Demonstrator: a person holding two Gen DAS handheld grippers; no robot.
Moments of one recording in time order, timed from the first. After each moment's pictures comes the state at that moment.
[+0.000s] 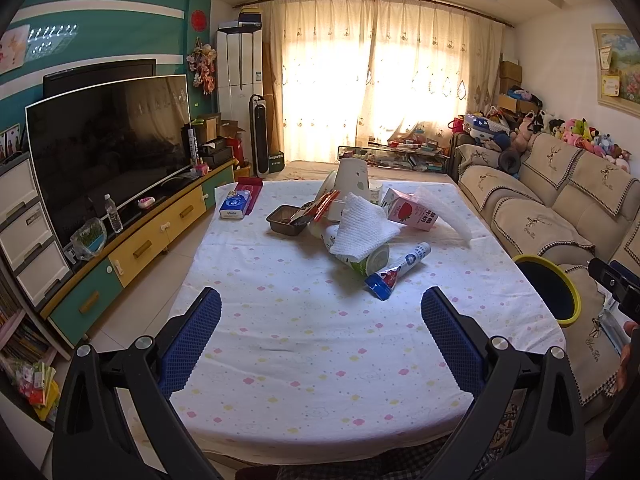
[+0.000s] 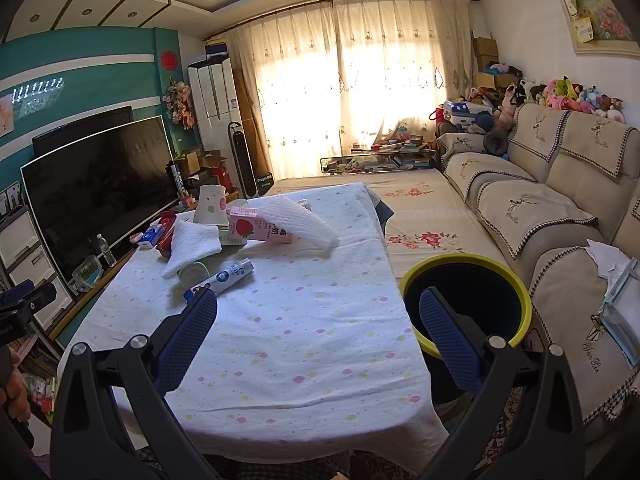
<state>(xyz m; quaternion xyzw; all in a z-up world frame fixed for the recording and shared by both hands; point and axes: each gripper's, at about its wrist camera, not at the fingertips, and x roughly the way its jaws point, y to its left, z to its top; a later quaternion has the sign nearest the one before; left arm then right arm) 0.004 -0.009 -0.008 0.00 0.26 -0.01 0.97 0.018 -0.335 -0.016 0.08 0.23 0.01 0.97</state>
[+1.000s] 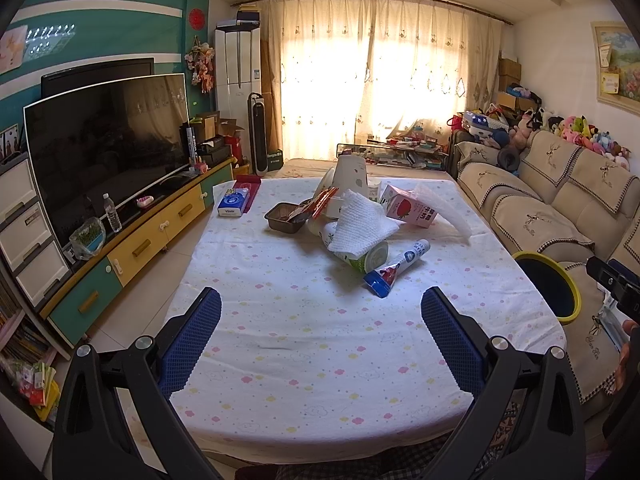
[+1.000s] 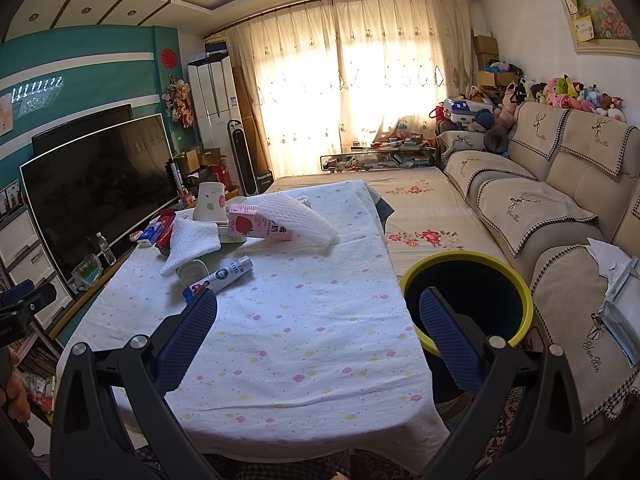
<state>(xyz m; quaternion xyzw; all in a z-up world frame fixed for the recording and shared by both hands) 0.005 -0.011 -0.011 0.00 0.26 -0.01 0.97 0.019 -0.335 -0.017 0.08 0.23 0.01 0.97</state>
